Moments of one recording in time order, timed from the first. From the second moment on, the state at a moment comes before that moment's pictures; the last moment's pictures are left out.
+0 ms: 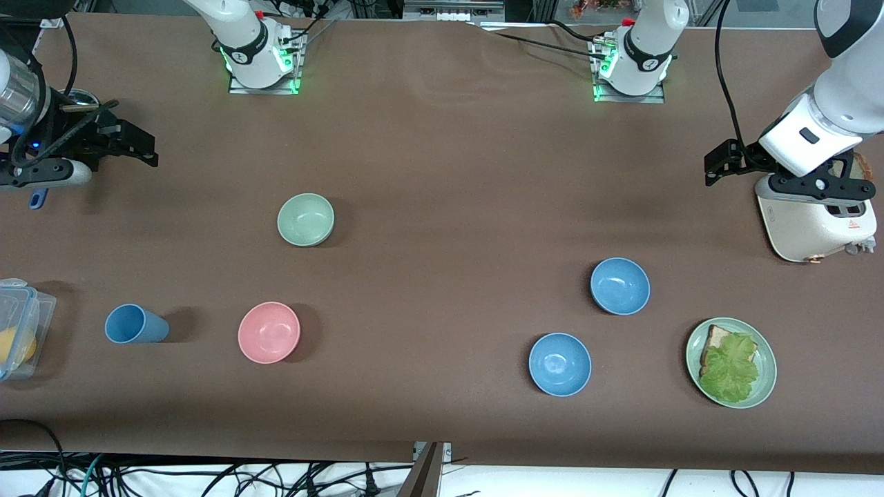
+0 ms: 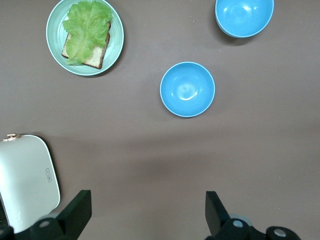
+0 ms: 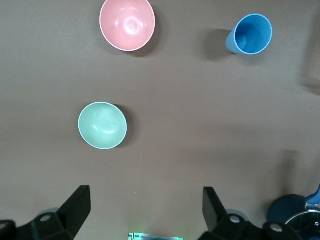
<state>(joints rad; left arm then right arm) -0.02 -0.03 -0.07 -1.75 0.02 1.68 0.01 0.07 0.05 0.01 -1.55 0.01 1.50 -0.02</state>
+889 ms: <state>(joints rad) -0.02 -0.03 -0.07 -1.75 0.02 1.68 0.01 0.07 0.05 -0.01 -1.55 0.01 1.50 -0.02</state>
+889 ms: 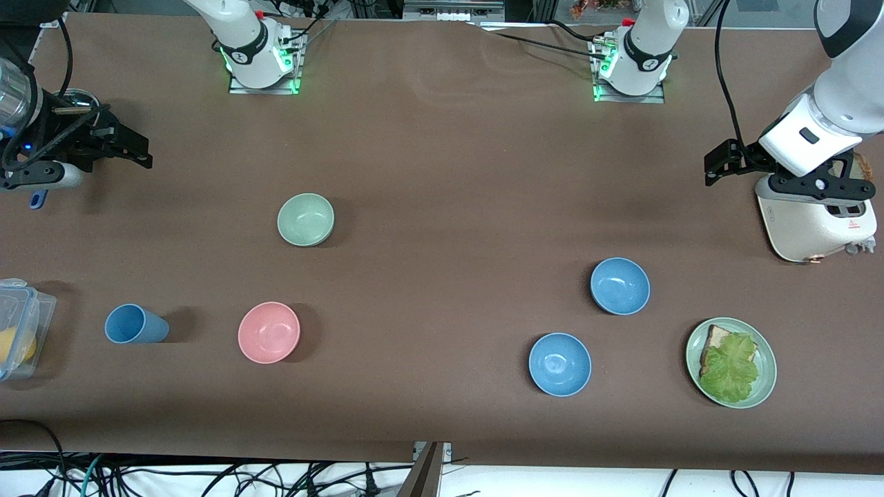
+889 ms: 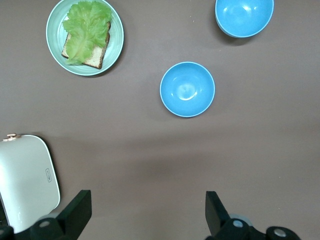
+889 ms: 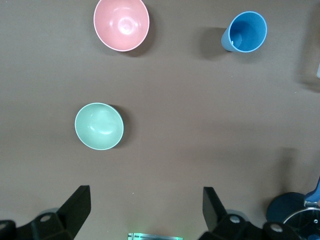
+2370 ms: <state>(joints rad) -0.02 -0.03 -0.07 -1.75 0.02 1.68 0.01 0.07 0.06 -0.01 -1.55 0.01 1.52 -0.02</state>
